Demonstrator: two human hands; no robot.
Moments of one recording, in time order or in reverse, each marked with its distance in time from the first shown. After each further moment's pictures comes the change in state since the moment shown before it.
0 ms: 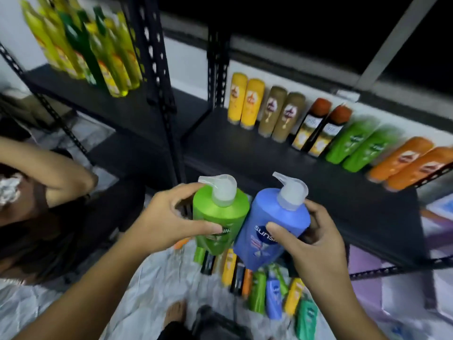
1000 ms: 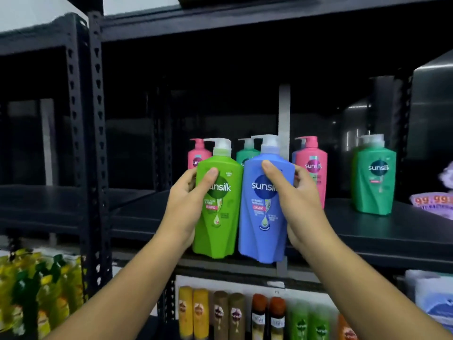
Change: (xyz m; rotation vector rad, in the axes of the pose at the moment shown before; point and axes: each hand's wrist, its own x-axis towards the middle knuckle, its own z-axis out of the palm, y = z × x) left_hand 0.178 0.399 0.019 -0.505 0.130 0.623; right_hand 0.129 -0.373 -0.098 0.407 0.313 -0.635
